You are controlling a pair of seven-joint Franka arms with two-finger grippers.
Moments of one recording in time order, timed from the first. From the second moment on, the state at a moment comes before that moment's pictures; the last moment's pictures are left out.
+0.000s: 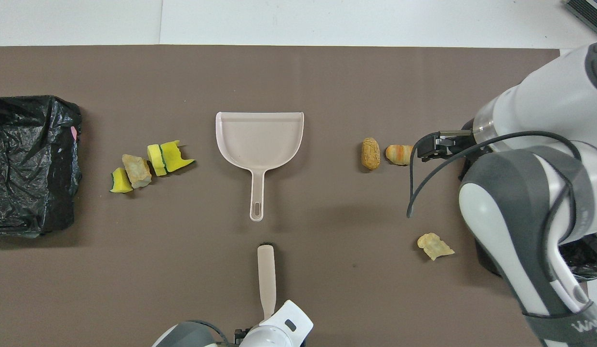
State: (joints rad) left arm -0.92 -0.23 -0.13 -2.54 -0.16 2.25 -0.88; right arm 0.20 0.10 0.02 -1.67 -0.01 1.75 0.29
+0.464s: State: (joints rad) left arm -0.92 -0.19 -0.13 -2.53 -0.16 2.24 -0.87; right arm 0.22 0.10 0.02 -1.67 -0.01 1.75 0.33
